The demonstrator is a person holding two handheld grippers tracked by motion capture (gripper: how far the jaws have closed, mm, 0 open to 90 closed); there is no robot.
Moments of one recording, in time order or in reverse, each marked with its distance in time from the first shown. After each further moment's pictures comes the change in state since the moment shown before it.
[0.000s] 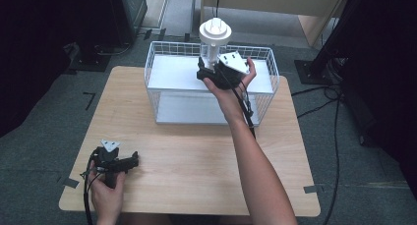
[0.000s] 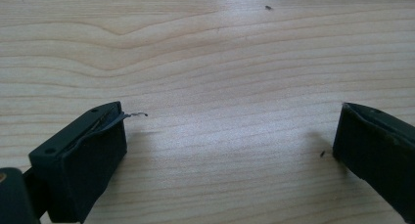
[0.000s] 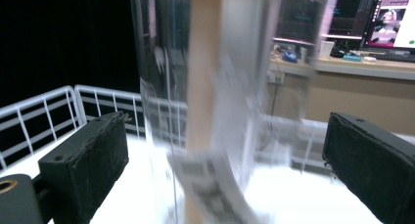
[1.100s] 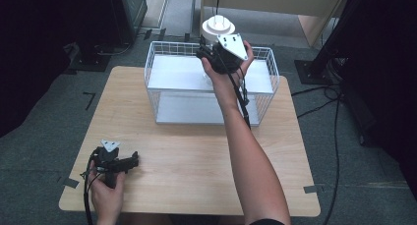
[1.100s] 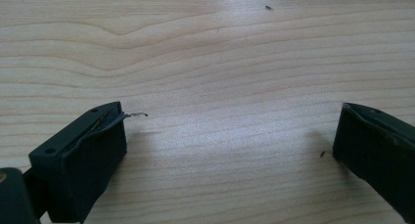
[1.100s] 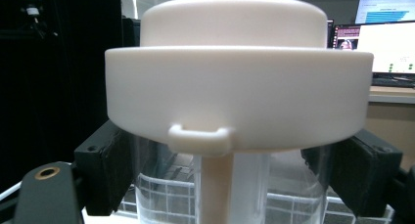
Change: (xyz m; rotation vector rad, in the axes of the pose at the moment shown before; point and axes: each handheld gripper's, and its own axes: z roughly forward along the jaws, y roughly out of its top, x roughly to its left) left arm 0.000 0.000 0.000 0.001 -0.001 0.000; right arm 0.011 0.049 0.014 -0.121 -0.106 0.035
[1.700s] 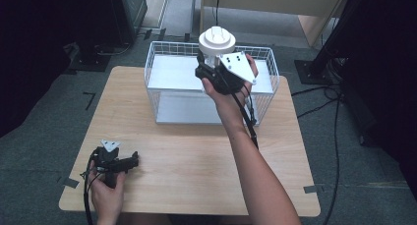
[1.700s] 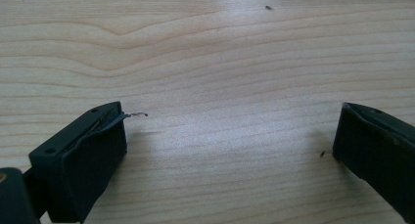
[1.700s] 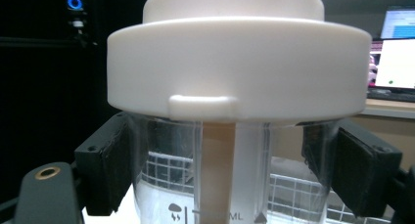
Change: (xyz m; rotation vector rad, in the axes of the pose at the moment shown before) left arm 0.000 0.000 0.000 0.000 0.000 0.001; right arm 0.008 0.008 -0.066 -0.038 0.083 -0.018
